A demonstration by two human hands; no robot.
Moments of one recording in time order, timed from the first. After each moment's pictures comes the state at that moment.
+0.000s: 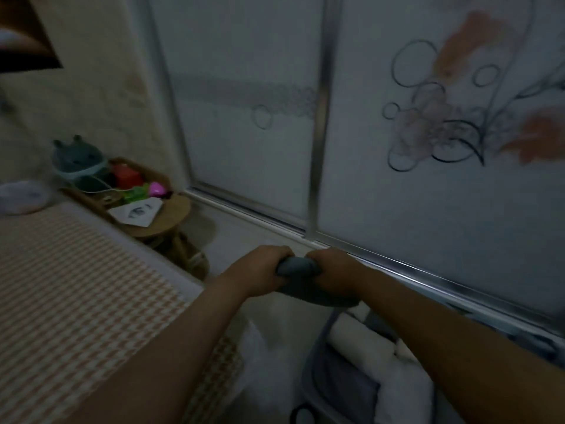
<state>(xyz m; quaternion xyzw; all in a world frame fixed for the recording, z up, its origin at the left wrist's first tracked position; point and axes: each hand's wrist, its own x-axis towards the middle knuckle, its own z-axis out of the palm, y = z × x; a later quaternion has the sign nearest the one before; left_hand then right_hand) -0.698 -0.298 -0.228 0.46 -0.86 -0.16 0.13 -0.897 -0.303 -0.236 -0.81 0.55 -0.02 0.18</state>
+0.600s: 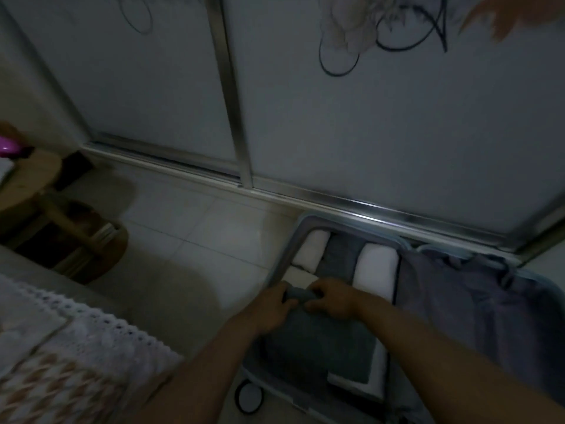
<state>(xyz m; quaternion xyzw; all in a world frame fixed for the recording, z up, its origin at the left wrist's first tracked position) -0.861 -0.294 -0.478 0.48 -0.77 -0.42 0.05 -1.057 -0.276 -0.469 -0.66 0.62 -0.01 0.42</state>
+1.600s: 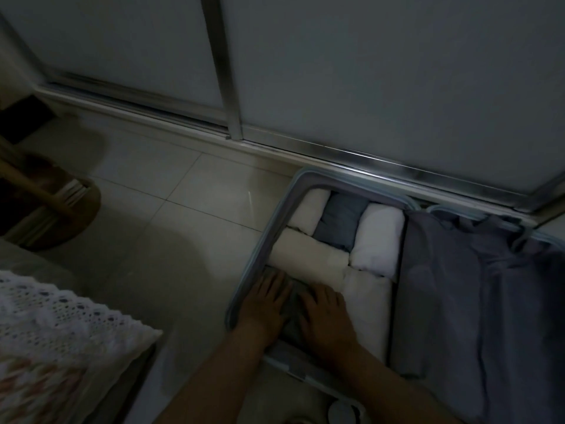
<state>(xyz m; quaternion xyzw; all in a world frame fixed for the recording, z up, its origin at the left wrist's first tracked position) -0.851 -0.253 -0.601 0.41 -0.88 -0.12 -0.20 -1.013 -0.176 -0.618 -0.72 0.68 -0.12 0.09</state>
